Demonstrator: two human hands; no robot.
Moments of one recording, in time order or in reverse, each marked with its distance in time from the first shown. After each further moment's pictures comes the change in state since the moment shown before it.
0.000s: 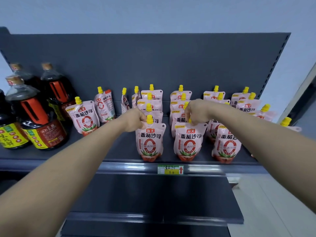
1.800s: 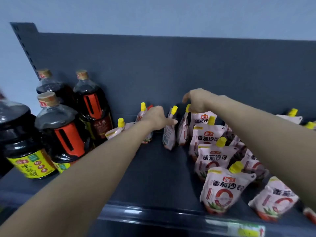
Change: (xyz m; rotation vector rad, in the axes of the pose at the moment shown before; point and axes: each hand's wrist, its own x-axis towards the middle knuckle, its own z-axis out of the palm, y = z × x) left_hand 0.108 -0.140 -0.086 -0.019 0.149 -0.220; right_hand 0.238 -0.133 -0.061 -0.050 0.162 0.000
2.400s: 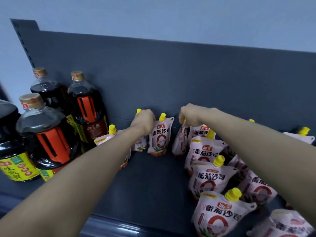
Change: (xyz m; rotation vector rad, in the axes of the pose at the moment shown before) left_hand 0.030 -0.012 0.004 -0.011 0.098 -0.103; right_hand 0.035 0.008 0.018 -0.099 -0.154 -0.183
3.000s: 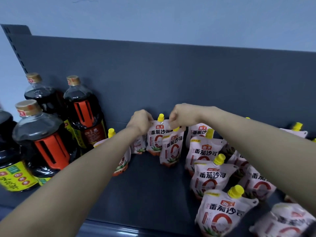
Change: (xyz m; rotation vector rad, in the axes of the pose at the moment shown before) left_hand 0.010 -0.013 -0.002 -0.108 0.030 0.077; right_hand -0.015 -0.017 -0.011 0.337 0.018 -0.089
